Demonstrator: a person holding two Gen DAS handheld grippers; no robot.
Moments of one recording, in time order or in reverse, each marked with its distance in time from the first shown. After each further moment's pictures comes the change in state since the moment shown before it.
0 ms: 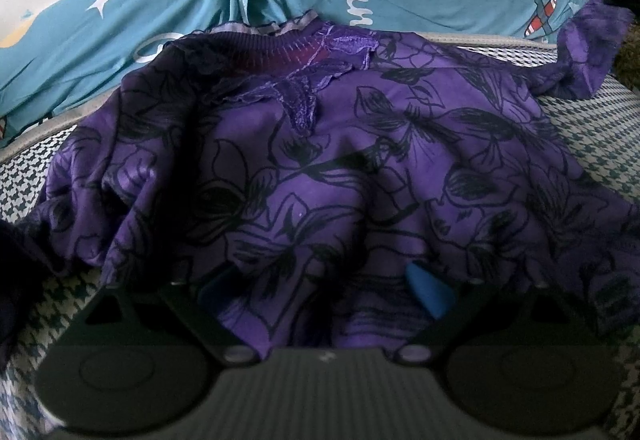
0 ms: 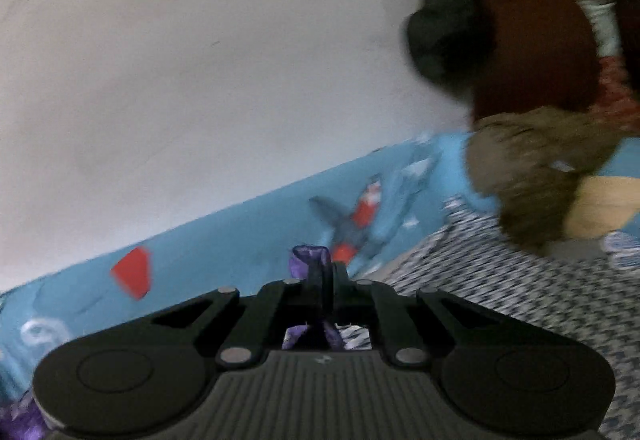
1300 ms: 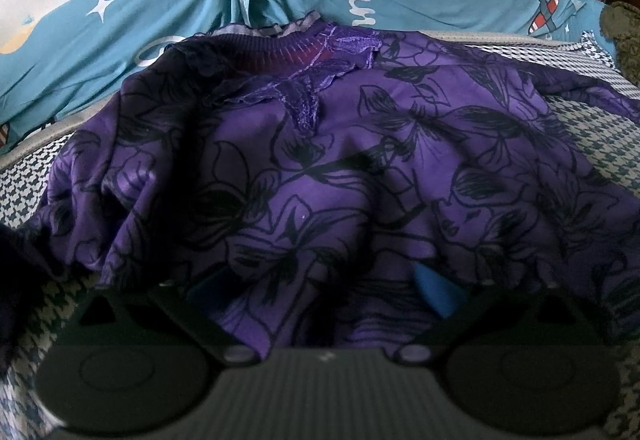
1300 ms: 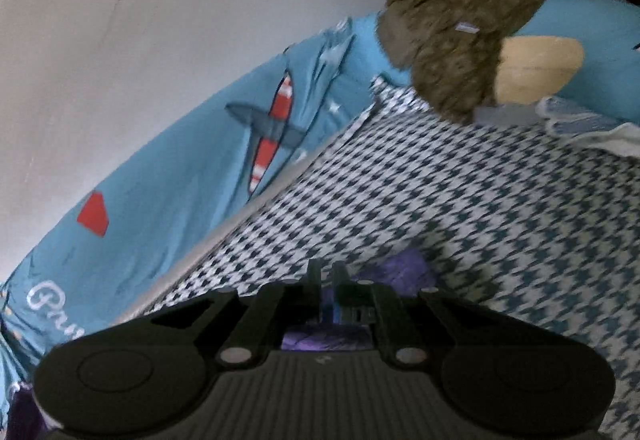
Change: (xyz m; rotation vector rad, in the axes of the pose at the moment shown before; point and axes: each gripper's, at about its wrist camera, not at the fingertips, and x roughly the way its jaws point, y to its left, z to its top) left arm 0.004 -0.002 0.003 0.014 -0.010 0.025; right arm -0.012 -0.075 -0.024 0.167 0.377 0.045
